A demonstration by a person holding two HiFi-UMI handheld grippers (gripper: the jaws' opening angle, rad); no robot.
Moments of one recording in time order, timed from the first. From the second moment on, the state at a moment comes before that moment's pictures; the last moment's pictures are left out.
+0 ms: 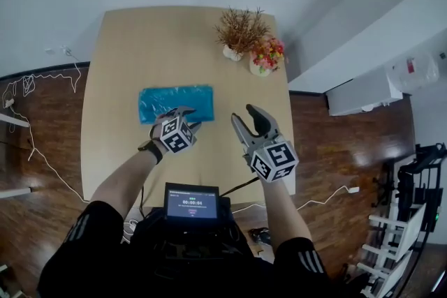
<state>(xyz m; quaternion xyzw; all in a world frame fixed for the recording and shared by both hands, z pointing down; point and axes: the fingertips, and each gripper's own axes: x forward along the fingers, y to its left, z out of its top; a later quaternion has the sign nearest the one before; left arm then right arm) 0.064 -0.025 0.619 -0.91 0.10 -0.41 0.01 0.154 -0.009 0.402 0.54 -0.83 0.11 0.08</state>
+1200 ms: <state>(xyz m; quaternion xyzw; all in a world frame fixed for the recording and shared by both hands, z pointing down) 0.152 -0.052 0.694 -0.90 0.12 -0.41 -0.10 0.201 -0.044 0.602 0.49 -0.82 0.26 0.17</state>
